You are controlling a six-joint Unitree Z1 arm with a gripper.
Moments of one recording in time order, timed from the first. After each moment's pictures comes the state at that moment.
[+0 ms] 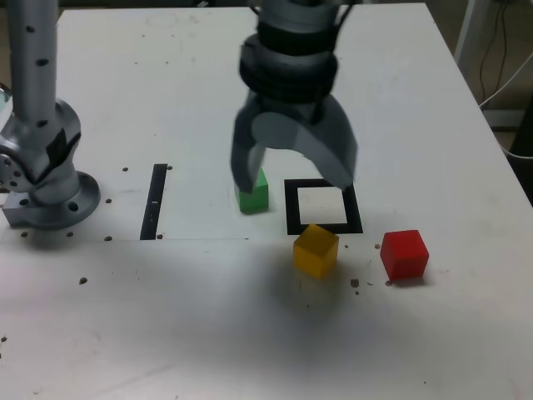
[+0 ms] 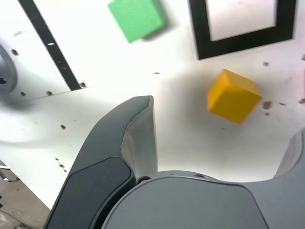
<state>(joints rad) -0.29 1.93 -1.65 1.46 -0.01 -0.06</state>
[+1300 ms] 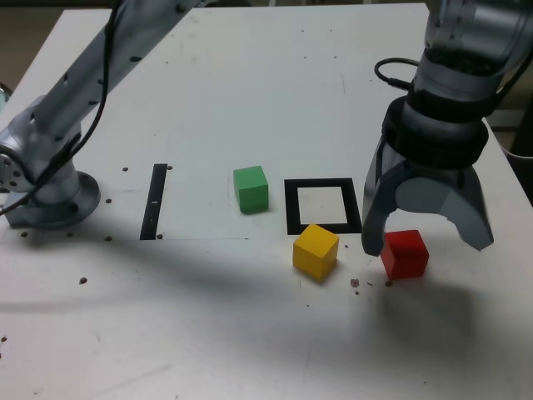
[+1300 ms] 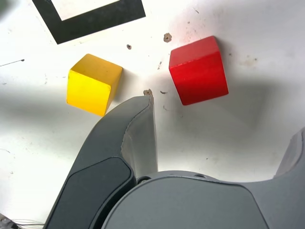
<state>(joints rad) -0.30 2.37 -2.30 1.62 -0.07 -0.08</state>
